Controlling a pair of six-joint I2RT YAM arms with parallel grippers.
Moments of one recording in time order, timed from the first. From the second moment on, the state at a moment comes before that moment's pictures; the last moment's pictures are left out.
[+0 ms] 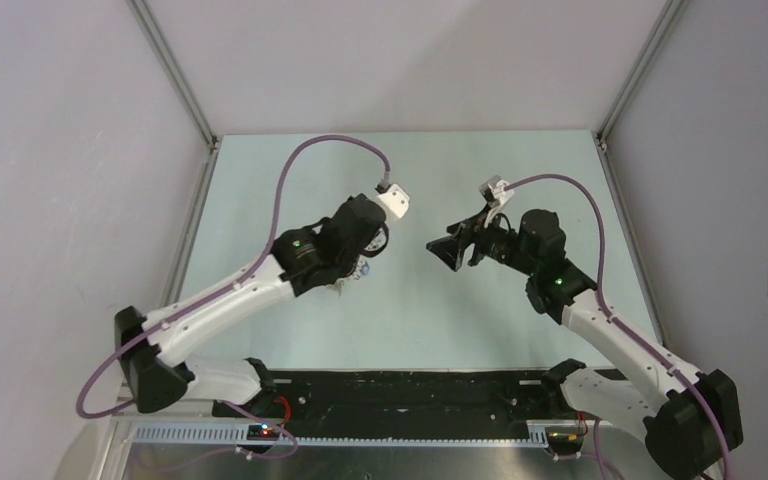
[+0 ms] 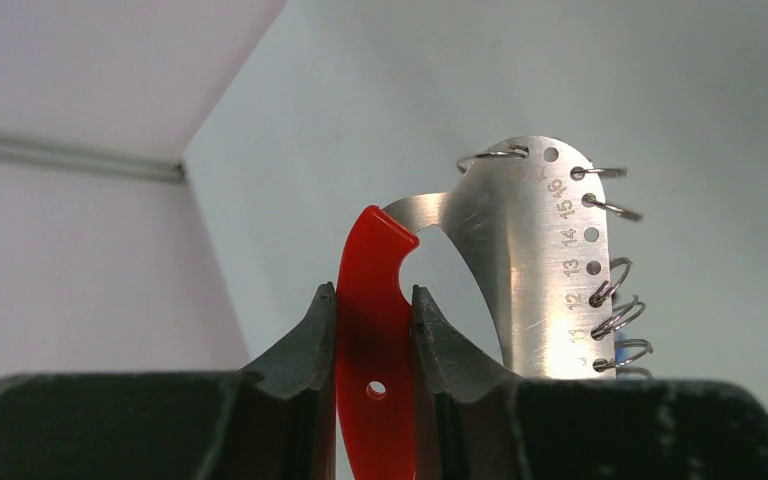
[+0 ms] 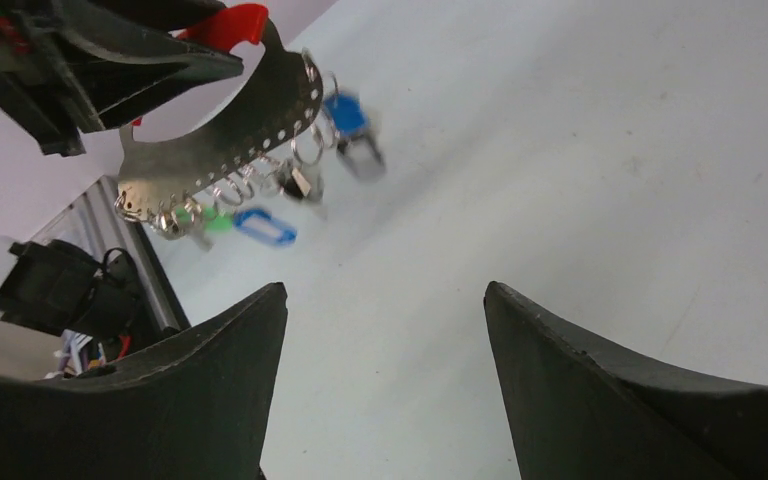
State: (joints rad) left arm -0.94 1.32 1.25 -0.65 -0.76 0.25; right arm 0.51 0.99 0.69 0.15 -0.42 0.28
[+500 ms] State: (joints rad) left arm -0.95 1.22 1.22 -0.58 -0.27 0.30; right arm 0.40 1.17 0.86 0.26 -0.84 0.41
